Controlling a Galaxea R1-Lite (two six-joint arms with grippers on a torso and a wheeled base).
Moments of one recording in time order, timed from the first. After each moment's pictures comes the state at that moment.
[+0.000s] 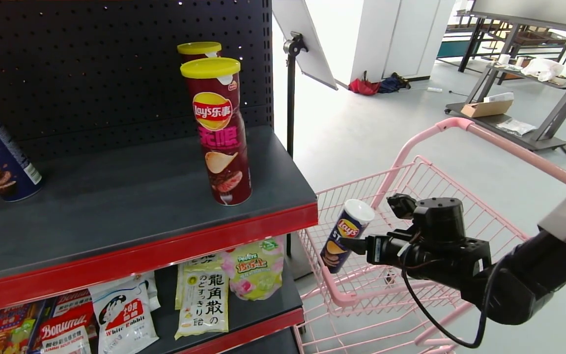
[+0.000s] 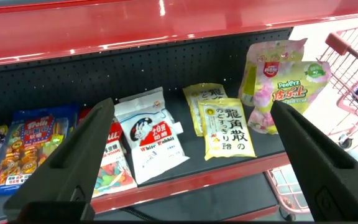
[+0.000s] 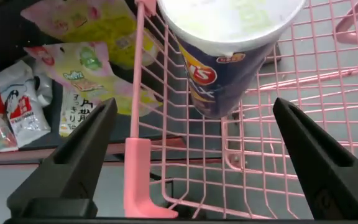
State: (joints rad) left arm 0.10 0.10 0.00 0.00 -0.02 0.00; right arm 0.41 2.03 -0.60 -0.91 0.08 0.32
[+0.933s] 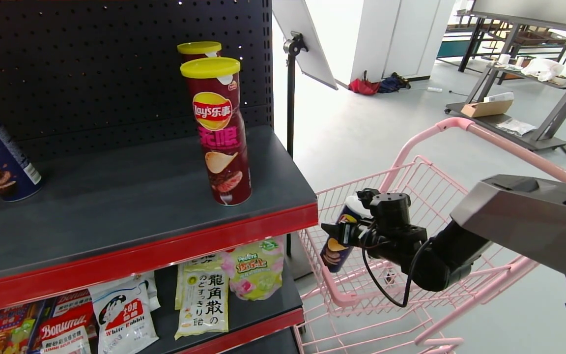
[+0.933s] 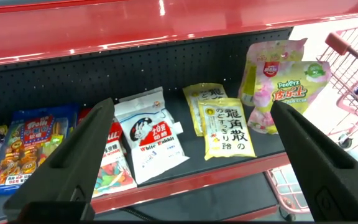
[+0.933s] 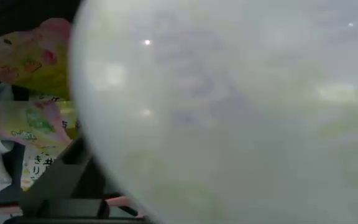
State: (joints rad) left arm 0.10 0.10 0.00 0.00 -0.02 0.00; right arm 0.41 2.32 -0.93 -0.91 -0.01 0.33
